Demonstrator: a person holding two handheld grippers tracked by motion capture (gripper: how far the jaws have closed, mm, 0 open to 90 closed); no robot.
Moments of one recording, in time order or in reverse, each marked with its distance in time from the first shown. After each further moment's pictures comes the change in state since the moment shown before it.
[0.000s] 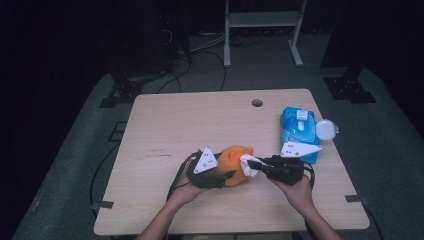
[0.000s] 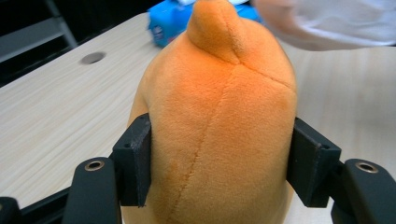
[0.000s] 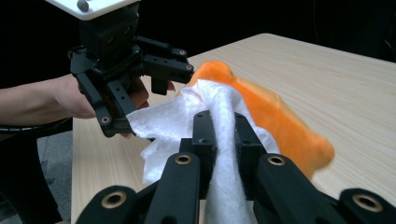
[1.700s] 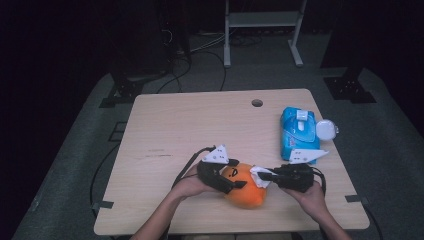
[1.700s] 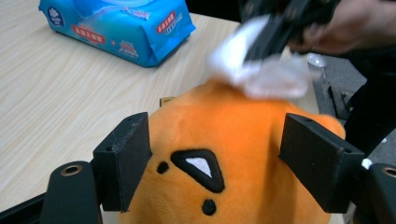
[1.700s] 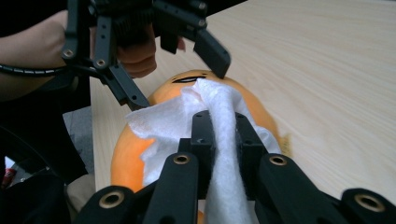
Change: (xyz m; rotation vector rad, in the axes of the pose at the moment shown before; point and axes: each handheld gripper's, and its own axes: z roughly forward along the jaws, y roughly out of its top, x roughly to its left) left arm 0.000 0.024 0.019 0.056 -0.364 -0.031; right arm -0.013 -0.027 -0.026 0.114 0.059 0.051
